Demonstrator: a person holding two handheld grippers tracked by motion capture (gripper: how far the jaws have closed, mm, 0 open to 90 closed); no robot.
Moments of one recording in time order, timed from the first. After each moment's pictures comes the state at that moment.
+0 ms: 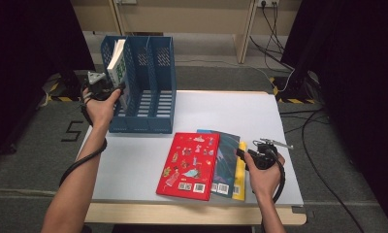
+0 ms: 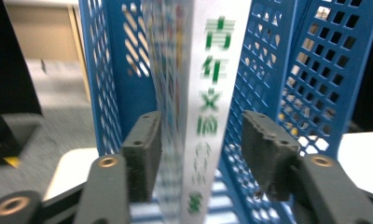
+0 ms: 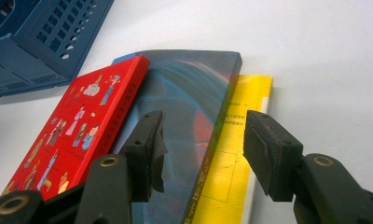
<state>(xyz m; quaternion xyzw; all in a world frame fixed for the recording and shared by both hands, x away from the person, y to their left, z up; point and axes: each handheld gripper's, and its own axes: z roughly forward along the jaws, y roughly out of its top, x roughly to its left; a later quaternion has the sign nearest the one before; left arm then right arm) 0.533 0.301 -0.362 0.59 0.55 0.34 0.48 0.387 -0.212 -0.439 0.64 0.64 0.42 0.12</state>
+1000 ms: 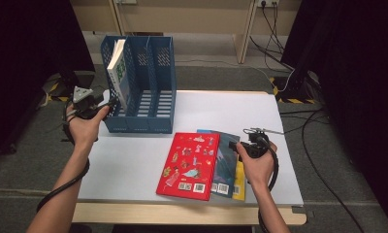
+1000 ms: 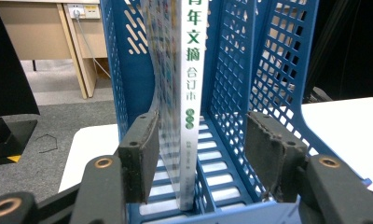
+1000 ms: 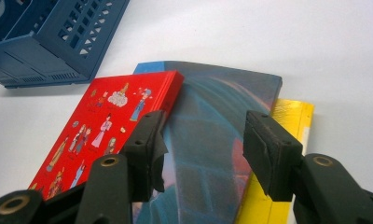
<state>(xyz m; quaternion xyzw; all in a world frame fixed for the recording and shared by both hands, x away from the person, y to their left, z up) 0.462 0.317 -0.363 0.62 0.52 0.34 0.48 0.412 -0.189 -0.418 0.62 0.66 0.40 0.10</state>
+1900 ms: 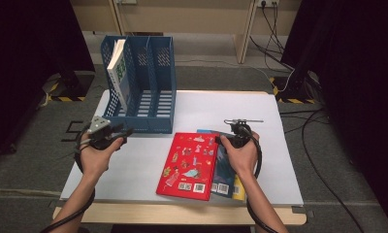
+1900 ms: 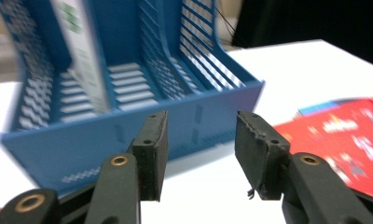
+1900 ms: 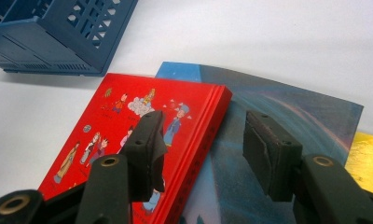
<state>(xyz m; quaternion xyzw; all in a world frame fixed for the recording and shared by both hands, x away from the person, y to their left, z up) 0.403 0.264 -0.409 0.70 0.48 0.26 0.47 0.447 -0.147 -0.419 0.61 0.70 0.37 0.07</state>
